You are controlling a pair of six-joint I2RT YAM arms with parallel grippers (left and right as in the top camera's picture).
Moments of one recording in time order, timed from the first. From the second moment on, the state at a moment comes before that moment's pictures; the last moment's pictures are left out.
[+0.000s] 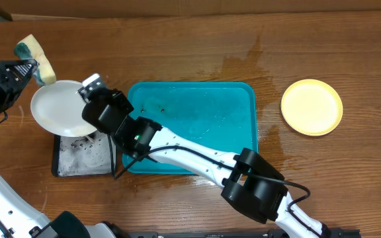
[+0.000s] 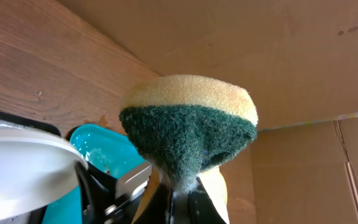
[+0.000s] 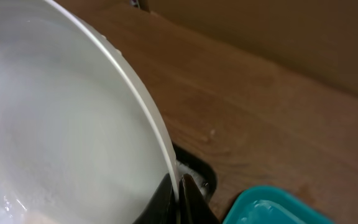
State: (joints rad) left arm 0.72 1.55 1.91 -1.33 1.04 -0.13; right arm 1.09 2.30 1.96 -0.16 0.44 0.15
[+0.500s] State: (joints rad) left arm 0.72 1.55 1.91 -1.33 1.04 -0.13; right arm 1.16 2.31 1.96 0.12 0.69 -0.47
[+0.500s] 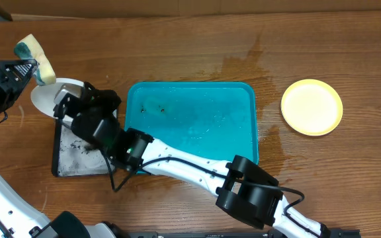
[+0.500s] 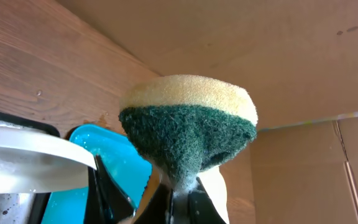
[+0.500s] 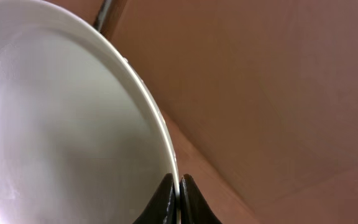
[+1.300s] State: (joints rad) left arm 0.72 1.55 1.91 -1.32 0.99 -0.13; right arm 0.94 2.30 1.96 -0.31 0.06 0.31
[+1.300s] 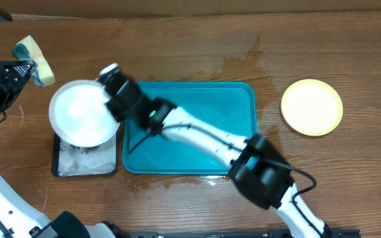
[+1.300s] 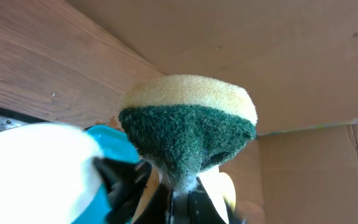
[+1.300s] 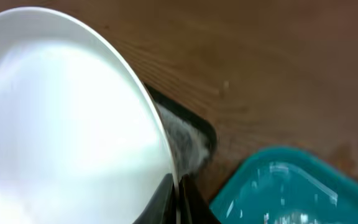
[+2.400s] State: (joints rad) left arm 0.51 1.56 1.91 -1.30 0.46 -0.13; right arm -0.36 2.07 1.94 -1.35 0.00 0.54
